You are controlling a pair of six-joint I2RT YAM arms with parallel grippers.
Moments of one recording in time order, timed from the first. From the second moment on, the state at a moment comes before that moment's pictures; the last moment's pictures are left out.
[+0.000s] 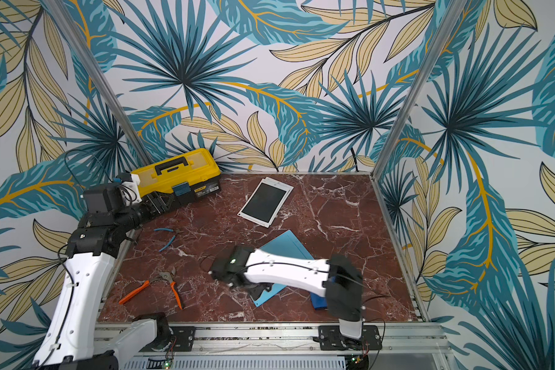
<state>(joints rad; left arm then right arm) 0.13 1.07 1.21 -0.69 0.41 -0.53 1.16 1.70 1.46 -1.49 0.43 0.70</state>
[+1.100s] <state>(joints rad) -0.60 1.48 0.88 -0.43 0.30 -0.56 0.57 1.38 0.65 -0.79 0.08 1.04</state>
